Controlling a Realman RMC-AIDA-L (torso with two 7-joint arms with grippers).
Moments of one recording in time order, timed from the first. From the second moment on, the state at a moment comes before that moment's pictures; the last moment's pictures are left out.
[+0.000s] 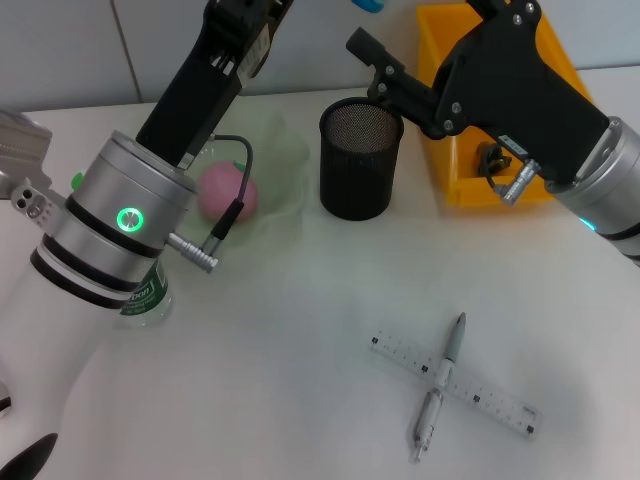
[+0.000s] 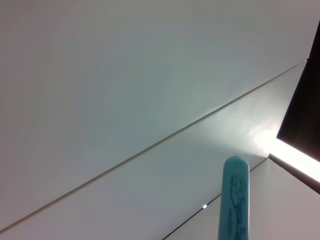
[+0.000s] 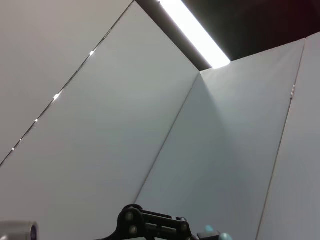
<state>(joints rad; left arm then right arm) -0.49 -2.08 2.25 0.69 -0.36 1.27 -1.33 0.67 2.09 -0.68 -0.11 -1.26 -1.82 0.18</state>
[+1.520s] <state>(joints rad) -0.48 -2.08 2.27 0.70 -0.36 1.28 -1.33 0.71 2.09 -0.68 -0.08 -1.25 -1.80 0.14</state>
